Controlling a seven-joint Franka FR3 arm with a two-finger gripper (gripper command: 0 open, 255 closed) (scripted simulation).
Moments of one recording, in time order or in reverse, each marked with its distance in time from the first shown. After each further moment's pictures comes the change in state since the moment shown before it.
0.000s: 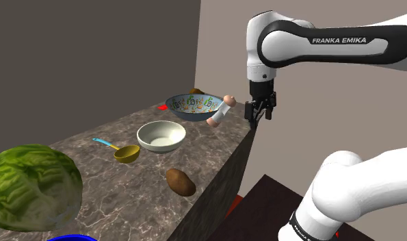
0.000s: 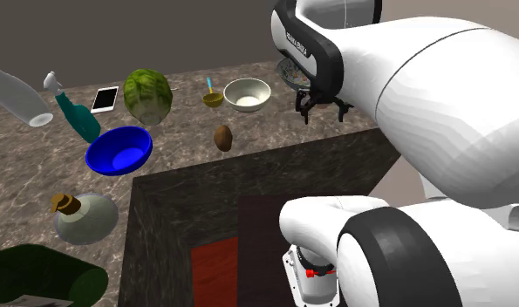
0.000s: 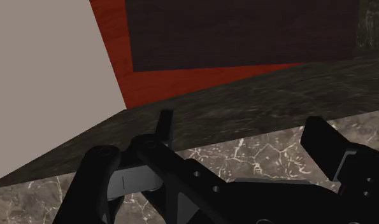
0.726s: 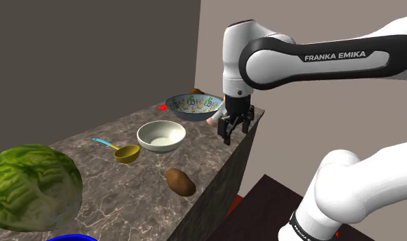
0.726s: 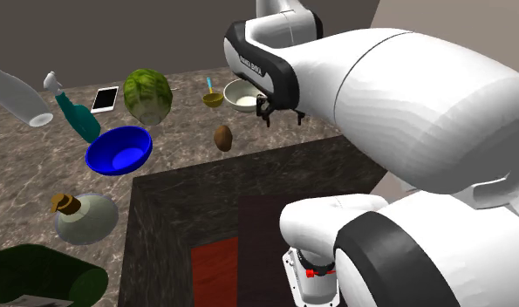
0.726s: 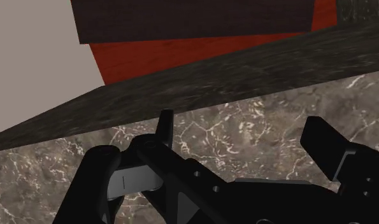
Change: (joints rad) arm 0.082 0.053 0.181 -0.048 0.134 0.189 0.196
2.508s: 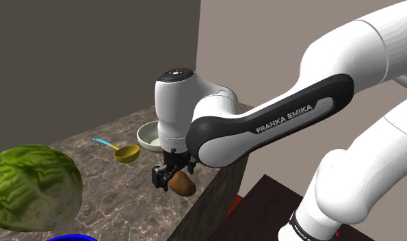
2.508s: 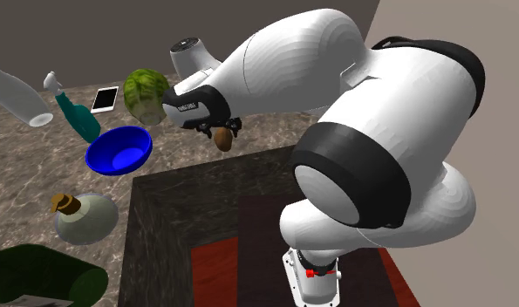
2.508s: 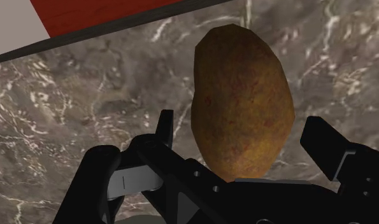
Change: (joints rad) arm 0.025 0.410 0.410 0.081 -0.029 0.486 0.449
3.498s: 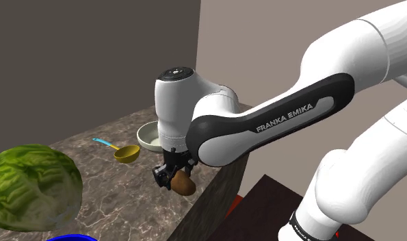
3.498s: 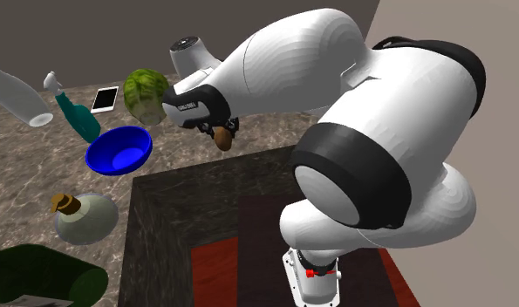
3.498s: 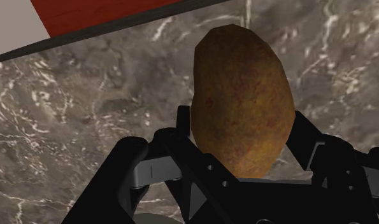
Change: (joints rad) arm 0.000 -0.002 -0.001 0.004 0.001 -0.005 -0.002
